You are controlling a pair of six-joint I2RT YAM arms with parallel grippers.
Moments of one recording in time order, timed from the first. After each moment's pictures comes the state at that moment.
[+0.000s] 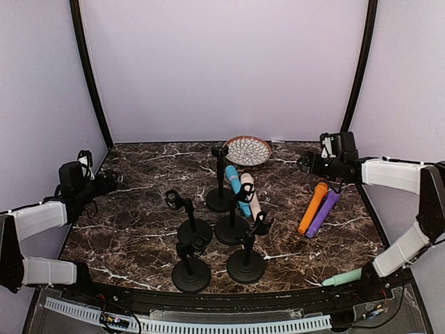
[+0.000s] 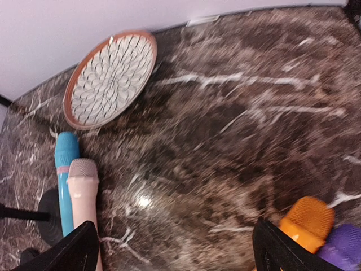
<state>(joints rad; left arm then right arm) 0.03 1.12 0.46 0.25 0.09 -0.28 0.31 1.53 0.93 -0.11 -0.08 0.43</state>
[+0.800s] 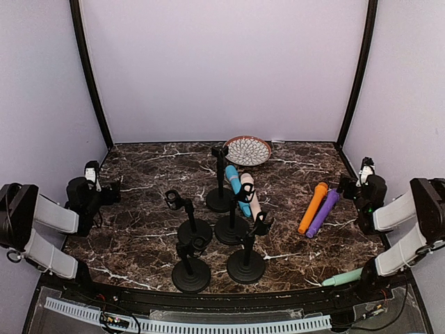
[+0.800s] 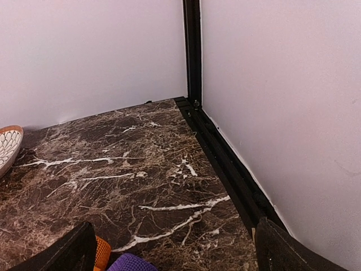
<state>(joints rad) 0.05 1.36 0.25 0.82 -0.03 -0.04 -0.04 1.42 0.26 0.94 0.18 0.10</state>
